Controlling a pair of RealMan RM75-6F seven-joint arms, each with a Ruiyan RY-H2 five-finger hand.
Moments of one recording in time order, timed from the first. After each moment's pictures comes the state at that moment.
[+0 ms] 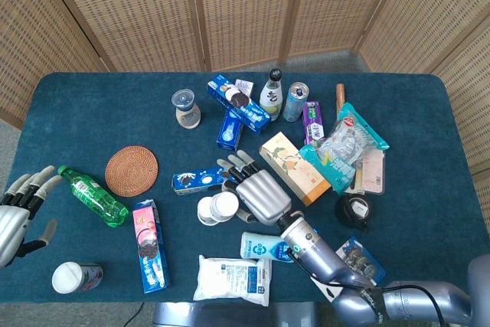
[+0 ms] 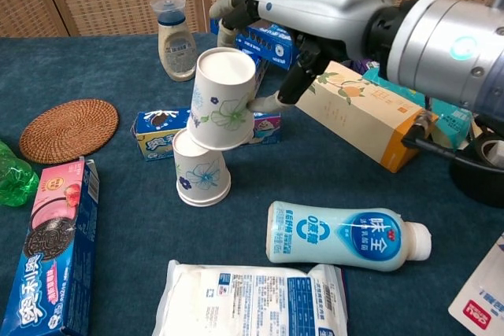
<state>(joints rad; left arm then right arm) -0.13 -0.87 0.05 -1.82 1.64 1.44 -0.12 0.80 -1.53 0.24 -1.86 -1.20 1.03 -0.54</state>
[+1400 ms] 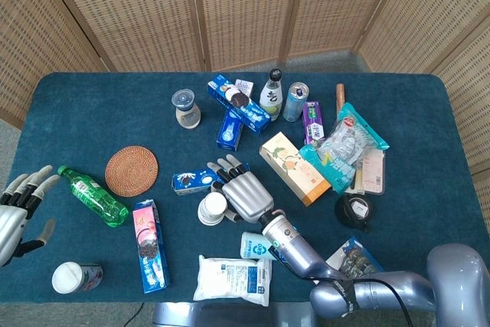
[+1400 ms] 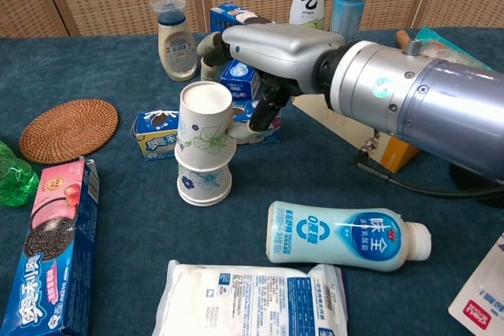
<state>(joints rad) -0.13 -0.86 0.04 -1.81 1.65 1.44 -0.14 0.90 -1.68 0.22 -1.71 -1.06 1.03 -0.56</state>
